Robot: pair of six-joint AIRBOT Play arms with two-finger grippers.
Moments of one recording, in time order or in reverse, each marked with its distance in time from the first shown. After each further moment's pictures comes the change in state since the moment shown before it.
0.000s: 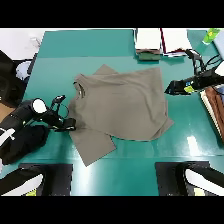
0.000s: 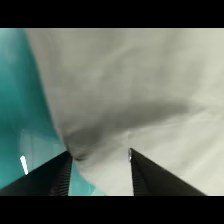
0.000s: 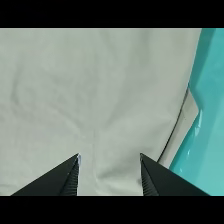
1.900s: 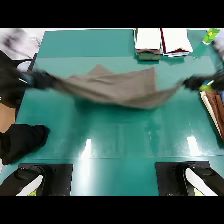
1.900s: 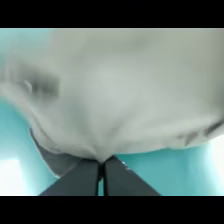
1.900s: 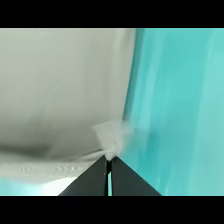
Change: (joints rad) left arm -0.039 0.317 0.676 0.162 -0.044 -0.002; right arm -0.063 0.277 0.030 -0.035 -0.142 -0.018
